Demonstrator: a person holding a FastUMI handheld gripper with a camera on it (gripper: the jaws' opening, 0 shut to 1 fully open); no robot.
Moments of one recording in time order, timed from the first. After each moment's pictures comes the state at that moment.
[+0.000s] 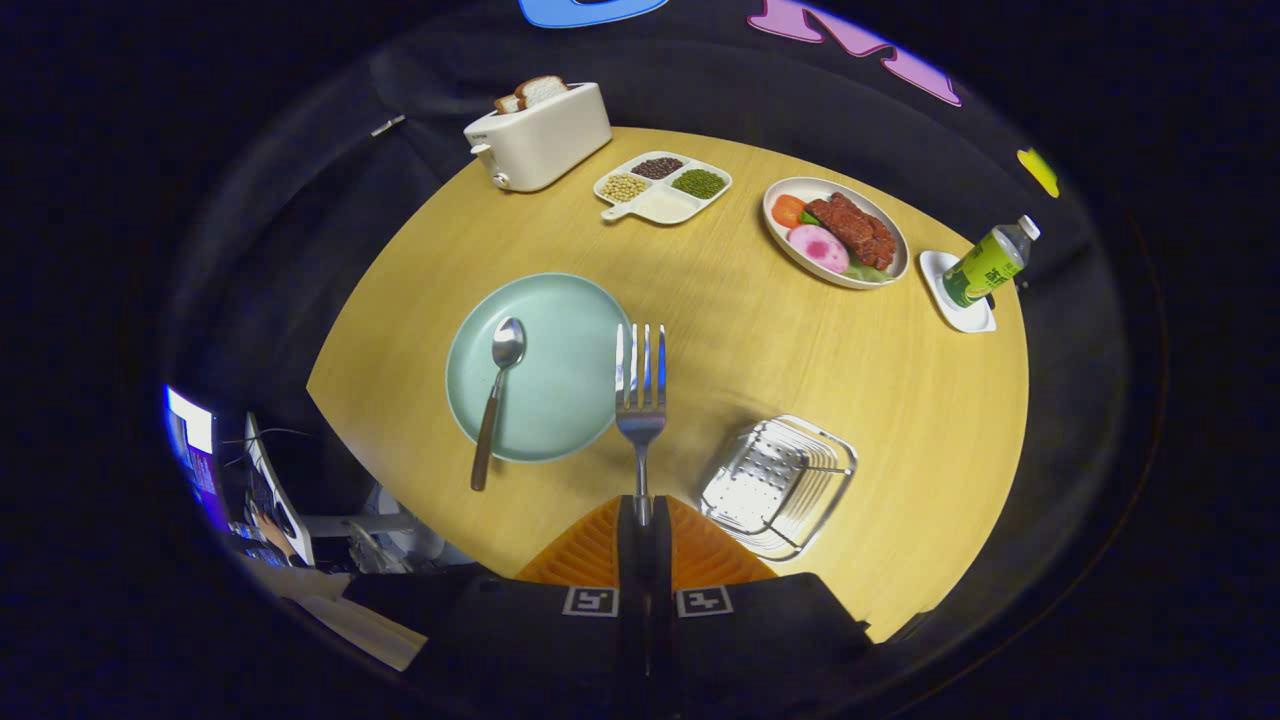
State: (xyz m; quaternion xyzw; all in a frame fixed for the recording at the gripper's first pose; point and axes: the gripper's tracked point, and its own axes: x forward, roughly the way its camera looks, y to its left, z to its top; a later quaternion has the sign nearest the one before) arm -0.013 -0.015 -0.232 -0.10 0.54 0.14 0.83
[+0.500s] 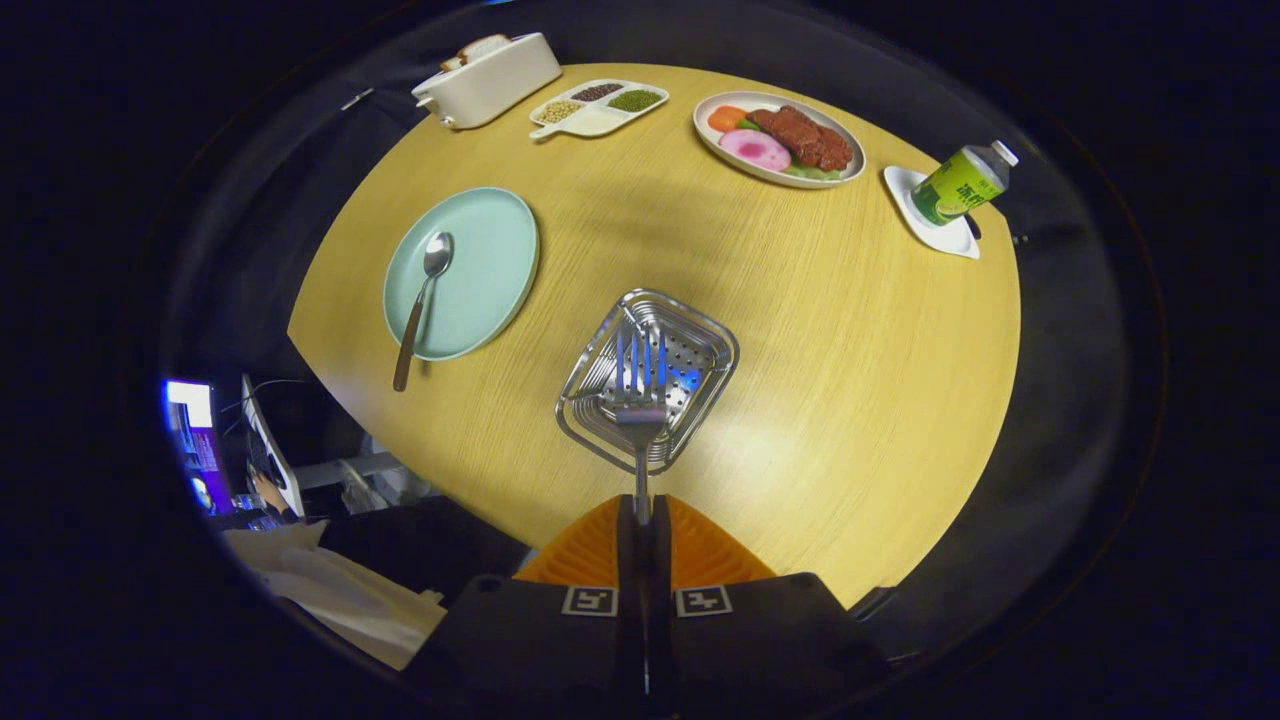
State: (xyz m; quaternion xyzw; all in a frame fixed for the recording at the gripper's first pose) arm -0.040 -0.096 -0.262 -0.09 0.64 0.13 0.75
